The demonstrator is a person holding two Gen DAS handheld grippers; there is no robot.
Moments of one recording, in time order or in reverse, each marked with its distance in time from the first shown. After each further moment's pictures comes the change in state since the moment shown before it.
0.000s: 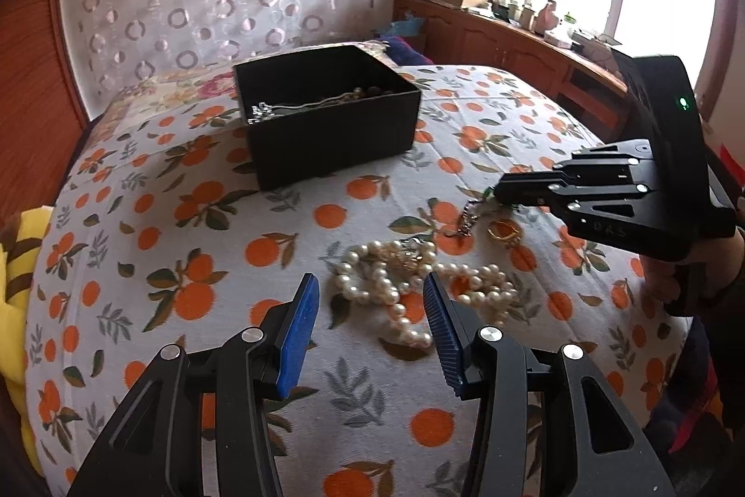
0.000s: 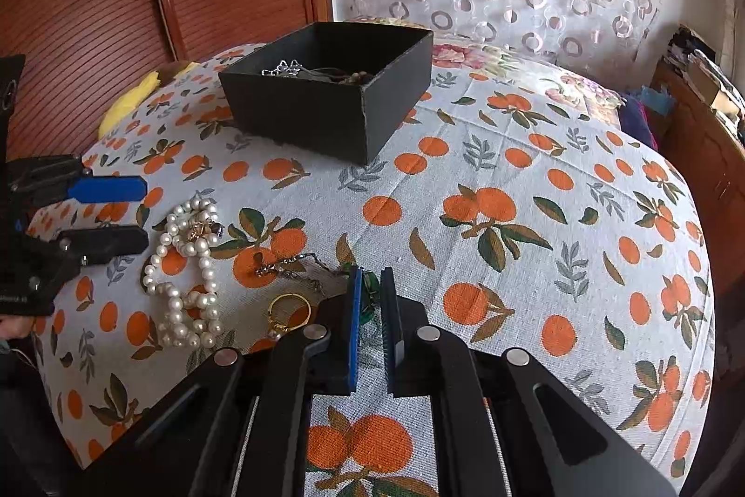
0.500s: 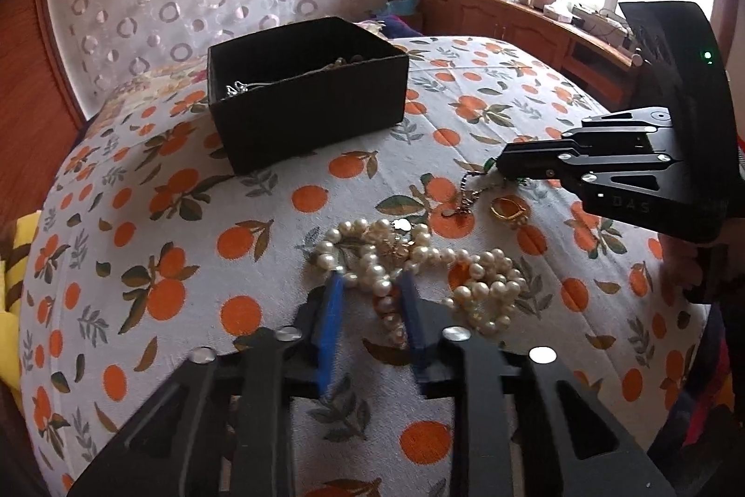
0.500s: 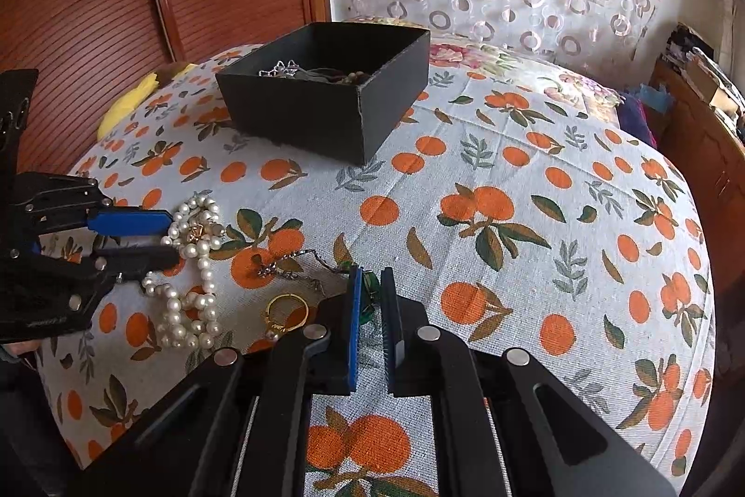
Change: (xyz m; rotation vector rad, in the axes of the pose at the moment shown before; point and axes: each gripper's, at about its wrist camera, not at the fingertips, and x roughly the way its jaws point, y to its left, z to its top) left arm 0.023 -0.009 -0.001 0.035 0.058 0.024; right arm 0.001 -0.001 0.001 0.005 0.001 0.000
